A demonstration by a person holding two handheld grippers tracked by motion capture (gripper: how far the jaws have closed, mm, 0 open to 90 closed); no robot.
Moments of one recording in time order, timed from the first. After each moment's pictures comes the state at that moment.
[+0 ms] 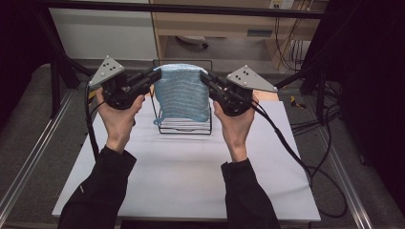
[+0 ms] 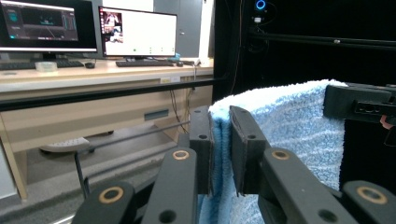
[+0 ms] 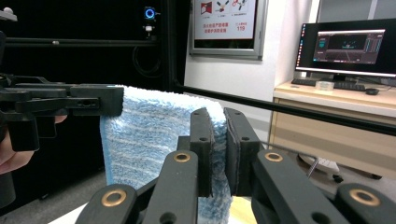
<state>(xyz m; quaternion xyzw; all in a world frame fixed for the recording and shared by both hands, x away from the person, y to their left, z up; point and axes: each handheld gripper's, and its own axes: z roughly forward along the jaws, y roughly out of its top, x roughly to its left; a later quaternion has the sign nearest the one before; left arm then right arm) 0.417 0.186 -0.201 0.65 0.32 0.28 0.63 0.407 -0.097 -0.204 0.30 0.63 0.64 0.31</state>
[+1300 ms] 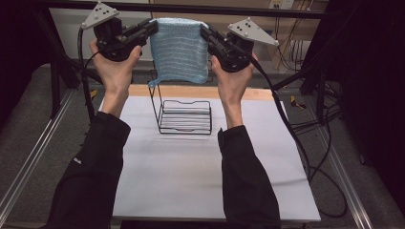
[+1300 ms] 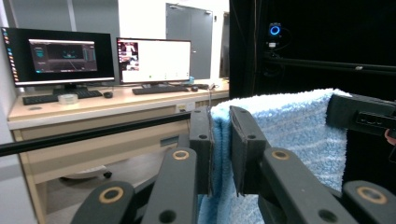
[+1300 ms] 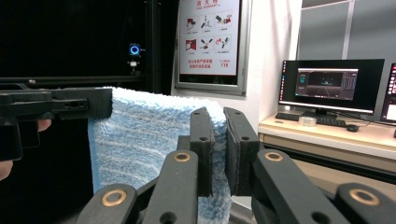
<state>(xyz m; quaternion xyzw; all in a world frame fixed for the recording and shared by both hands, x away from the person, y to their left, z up) 0.473 0.186 -0.121 0.63 0.31 0.32 0.64 0.467 -0.090 -0.140 0.29 0.59 0.67 0.35</state>
